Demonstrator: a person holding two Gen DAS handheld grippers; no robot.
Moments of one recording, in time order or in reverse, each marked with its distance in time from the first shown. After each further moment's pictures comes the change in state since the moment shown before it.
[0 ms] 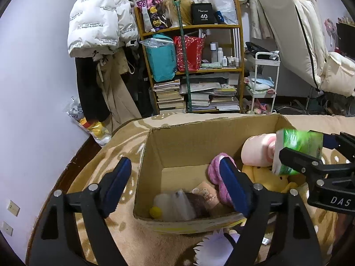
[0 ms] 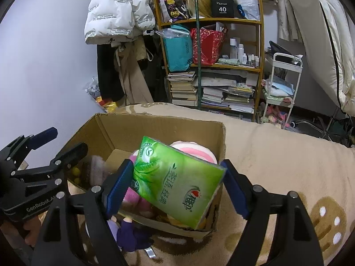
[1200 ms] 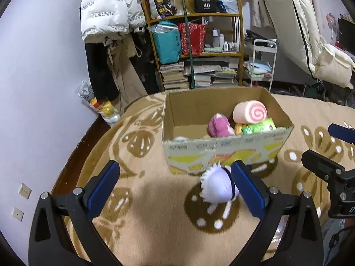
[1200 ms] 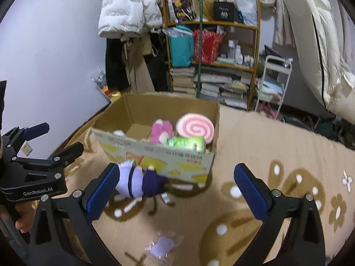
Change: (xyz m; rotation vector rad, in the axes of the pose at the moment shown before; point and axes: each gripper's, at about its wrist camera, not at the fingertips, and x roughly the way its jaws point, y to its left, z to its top) left arm -0.101 0.017 -0.042 -0.011 0.130 0.010; right arm -0.102 0.033 -0.044 -0.040 0.053 -0.041
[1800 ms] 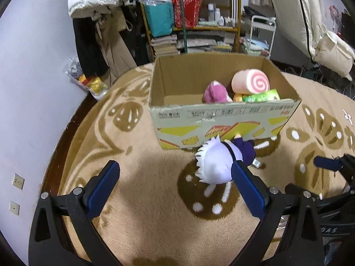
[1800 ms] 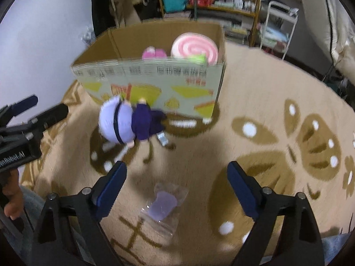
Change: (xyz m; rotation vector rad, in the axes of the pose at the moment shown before) left arm 0.044 -0.002 -0.016 0.009 0.176 -0.056; right arm 0.057 -0.005 -0.053 0.058 0.360 0.015
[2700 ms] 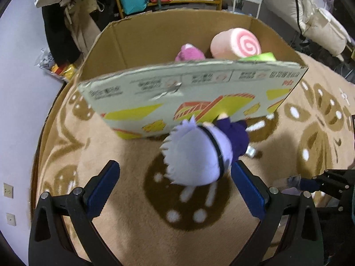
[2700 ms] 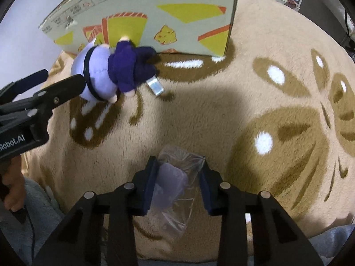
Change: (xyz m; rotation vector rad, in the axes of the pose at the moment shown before) left arm 0.066 -0.031 -0.001 0.077 0.129 -0.124; right arm 0.056 -0.005 -0.032 0.061 0.245 0.049
